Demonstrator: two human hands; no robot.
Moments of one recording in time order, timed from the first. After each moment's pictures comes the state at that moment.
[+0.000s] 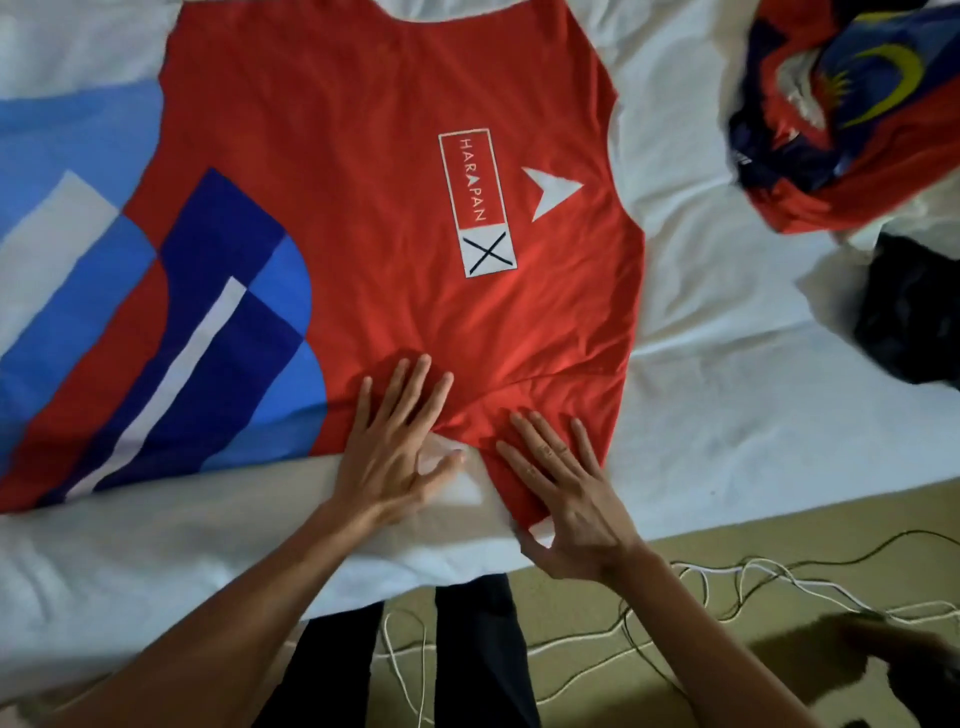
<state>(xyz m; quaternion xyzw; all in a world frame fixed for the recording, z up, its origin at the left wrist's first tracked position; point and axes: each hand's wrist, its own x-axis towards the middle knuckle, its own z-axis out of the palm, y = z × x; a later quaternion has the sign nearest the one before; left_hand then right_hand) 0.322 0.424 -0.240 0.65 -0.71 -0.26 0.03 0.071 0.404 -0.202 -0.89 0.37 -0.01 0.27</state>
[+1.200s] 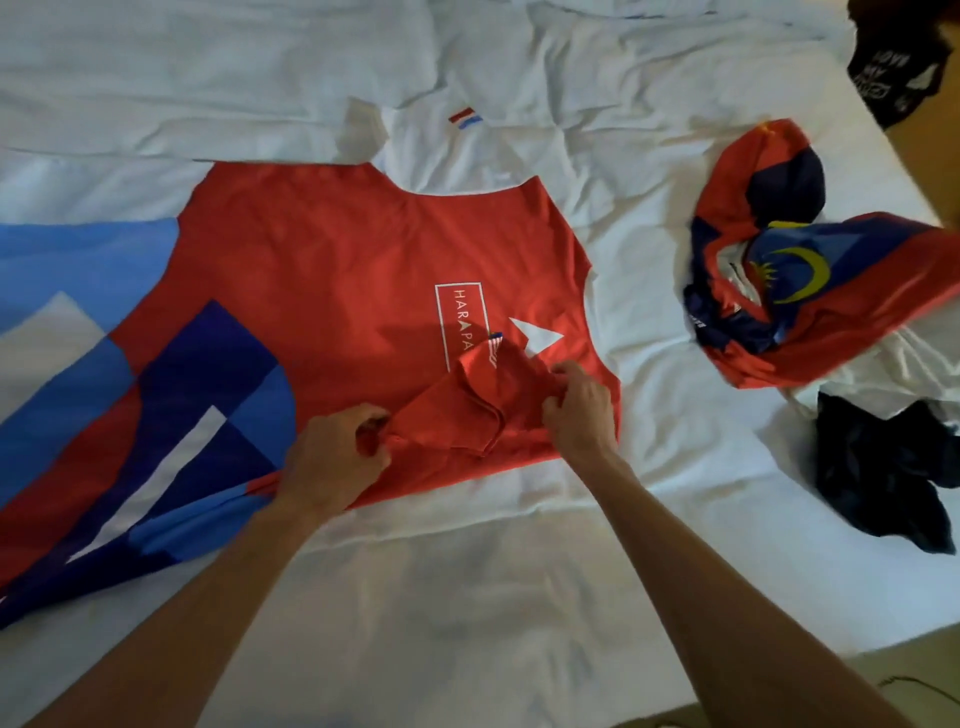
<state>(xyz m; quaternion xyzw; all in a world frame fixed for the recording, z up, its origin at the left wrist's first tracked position) 0.381 0.293 -0.219 0.77 -0.52 -0.33 0.17 0.133 0.183 -0.218 -0.65 0.71 -0.08 0.26</state>
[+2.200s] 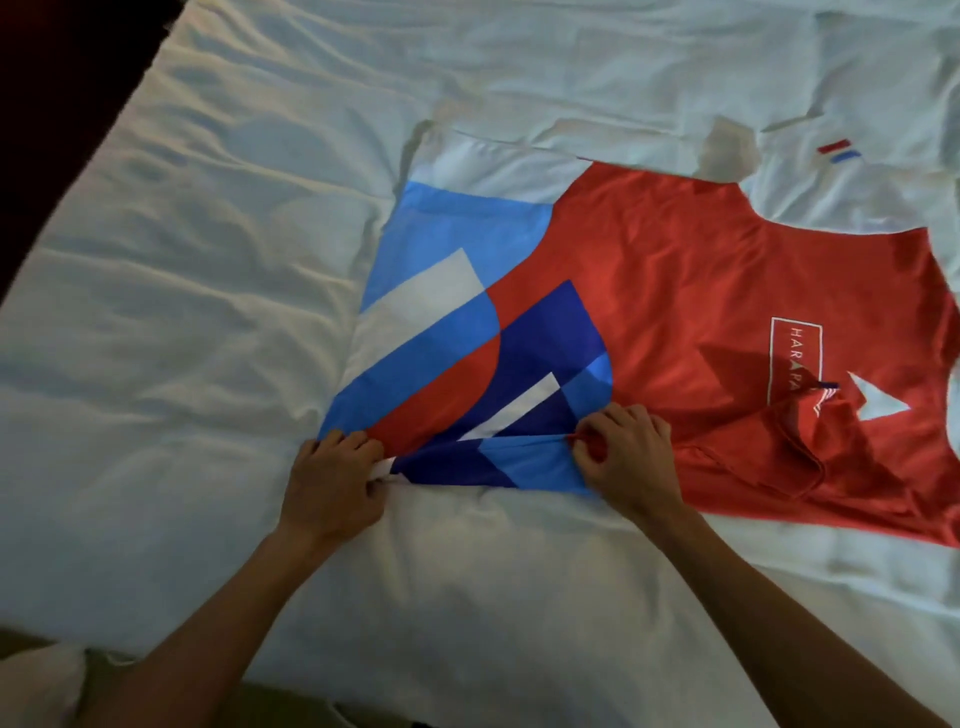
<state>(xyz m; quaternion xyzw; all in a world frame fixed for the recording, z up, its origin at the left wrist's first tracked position) 0.620 0.519 -0.211 0.84 -0.52 -0.14 0.04 0.362 0.303 -0.246 -0.88 0.43 -0.03 0.18</state>
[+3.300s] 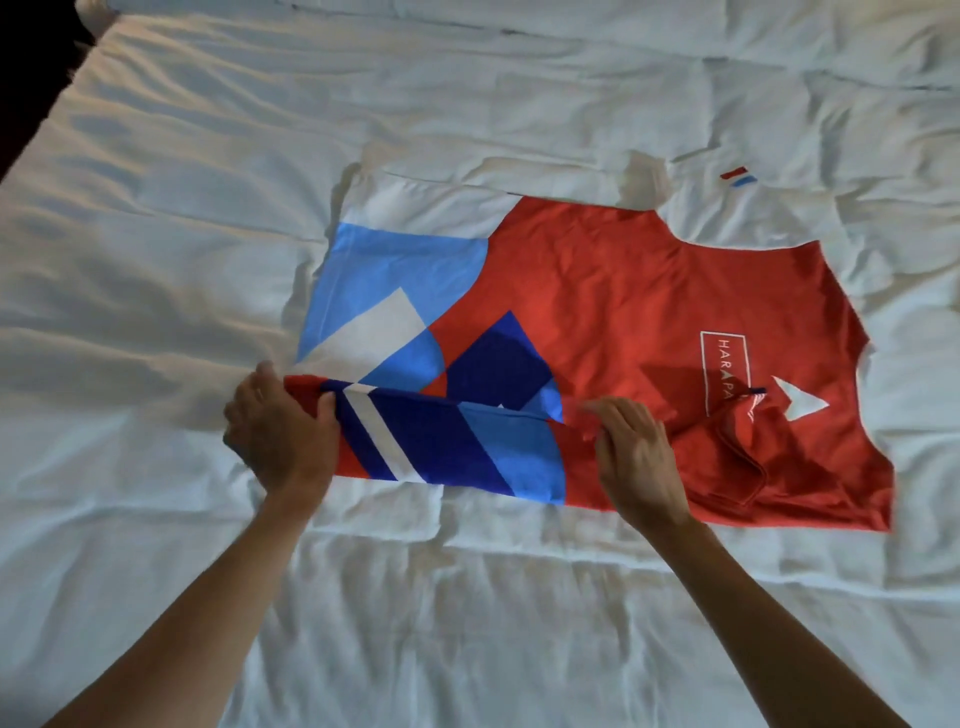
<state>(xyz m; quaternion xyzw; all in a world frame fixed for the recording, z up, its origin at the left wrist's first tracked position) 0.651 0.413 -0.219 0.95 -0.22 -0.06 0.22 0.335 0.266 -0.227 -0.87 0.43 -0.17 0.18</state>
